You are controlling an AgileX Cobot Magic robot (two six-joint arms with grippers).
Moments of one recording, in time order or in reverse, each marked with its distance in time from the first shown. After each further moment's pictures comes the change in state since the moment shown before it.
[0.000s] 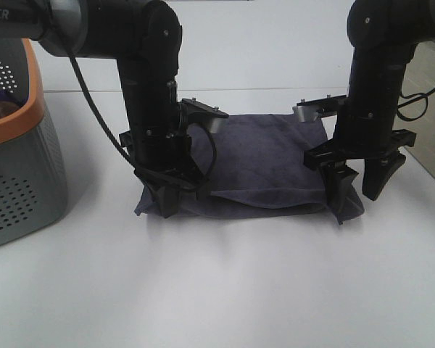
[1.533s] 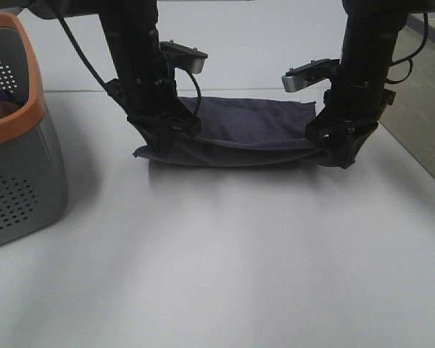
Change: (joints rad) left arm 0.095 0.062 -0.242 0.070 0.000 -0.059; right arm 0.000 0.056 -0.179 -0.064 0.001 -0.223
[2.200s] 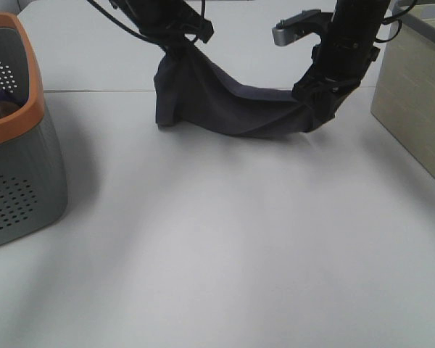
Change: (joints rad) left arm 0.055 0.144 -0.554 0.024 -0.005 -0.041; right arm 0.000 0.042 -0.217 0.018 -0.049 -0.057
